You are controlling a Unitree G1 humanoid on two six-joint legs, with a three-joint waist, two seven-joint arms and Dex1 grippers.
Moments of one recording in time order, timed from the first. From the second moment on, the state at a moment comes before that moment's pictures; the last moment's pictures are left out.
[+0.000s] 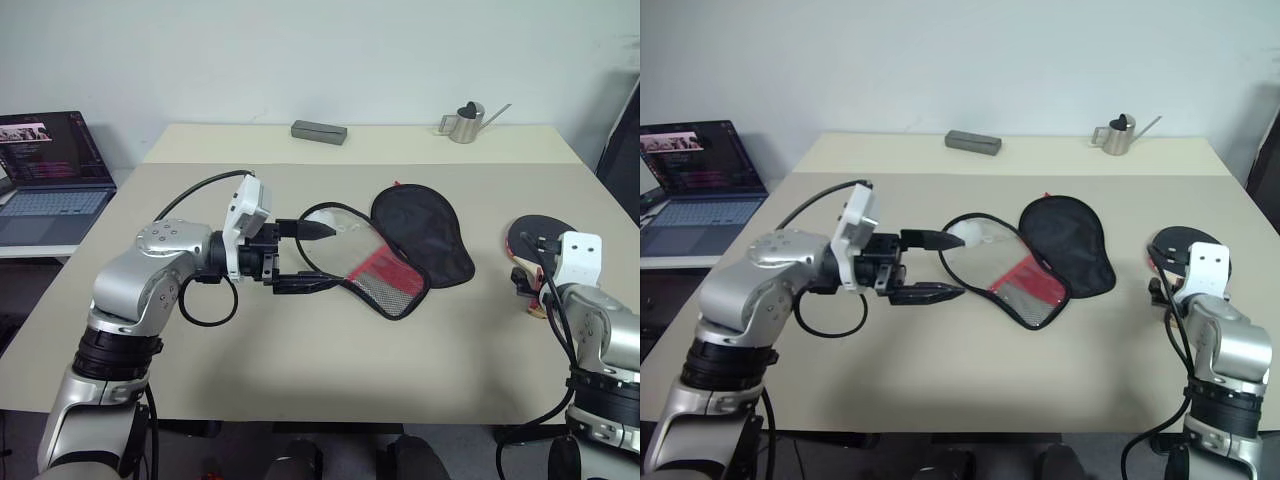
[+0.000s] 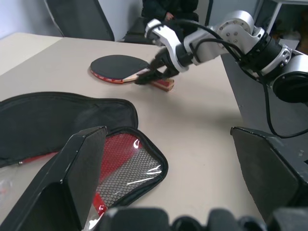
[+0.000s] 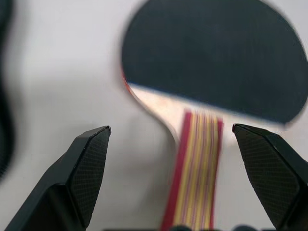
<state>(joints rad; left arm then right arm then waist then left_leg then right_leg) -0.64 0.69 -0.04 -0.16 -0.62 0.60 -1.22 -0.40 -0.38 -0.45 -0.16 0.14 1.17 0.05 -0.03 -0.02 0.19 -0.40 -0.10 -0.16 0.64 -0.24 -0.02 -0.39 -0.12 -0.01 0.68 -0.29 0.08</state>
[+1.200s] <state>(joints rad) -0.59 0.74 0.02 -0.14 -0.59 0.58 -1.17 -0.46 -0.31 -0.40 0.00 0.14 0.93 -0.08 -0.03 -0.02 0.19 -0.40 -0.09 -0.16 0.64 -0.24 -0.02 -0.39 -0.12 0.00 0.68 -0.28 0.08</state>
